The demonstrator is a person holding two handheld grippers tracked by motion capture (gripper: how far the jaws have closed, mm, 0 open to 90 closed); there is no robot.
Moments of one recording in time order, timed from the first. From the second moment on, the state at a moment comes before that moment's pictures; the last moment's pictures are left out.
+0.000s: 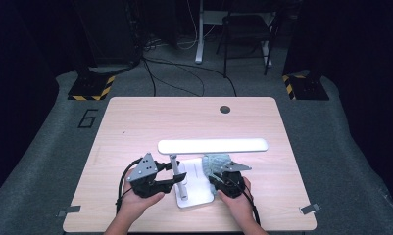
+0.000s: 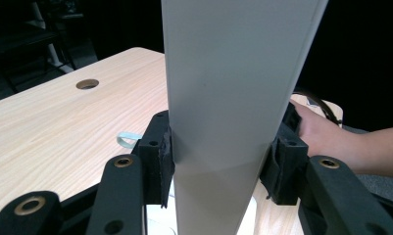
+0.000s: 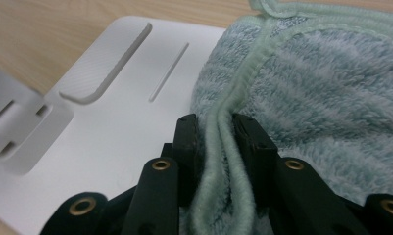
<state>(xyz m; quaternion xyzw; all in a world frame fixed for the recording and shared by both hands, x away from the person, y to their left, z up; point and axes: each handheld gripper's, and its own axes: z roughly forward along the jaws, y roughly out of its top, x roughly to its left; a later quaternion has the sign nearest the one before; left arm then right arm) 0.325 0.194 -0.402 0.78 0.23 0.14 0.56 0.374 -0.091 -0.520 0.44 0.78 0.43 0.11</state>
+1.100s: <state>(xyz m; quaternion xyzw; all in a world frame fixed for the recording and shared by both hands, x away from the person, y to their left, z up) 0.327 0.190 -0.403 0.77 0.24 0.16 0.57 0.429 -0.073 -0.498 0.44 0.77 0.45 0.10</state>
